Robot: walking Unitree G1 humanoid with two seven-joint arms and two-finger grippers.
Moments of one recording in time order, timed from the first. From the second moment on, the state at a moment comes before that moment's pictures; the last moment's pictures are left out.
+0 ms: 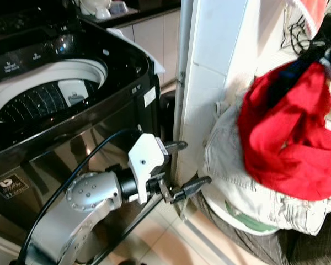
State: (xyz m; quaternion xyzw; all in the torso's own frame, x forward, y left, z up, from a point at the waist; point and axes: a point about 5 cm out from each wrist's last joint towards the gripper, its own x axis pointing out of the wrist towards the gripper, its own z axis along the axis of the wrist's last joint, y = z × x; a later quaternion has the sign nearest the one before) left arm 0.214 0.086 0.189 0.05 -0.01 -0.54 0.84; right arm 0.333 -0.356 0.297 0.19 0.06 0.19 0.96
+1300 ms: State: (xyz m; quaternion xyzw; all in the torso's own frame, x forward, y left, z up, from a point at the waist) left arm 0.219 0.068 0.191 0.02 -0.04 -0.52 0.85; right arm 0.268 -0.304 0.368 0.44 -0.25 0.42 0.76
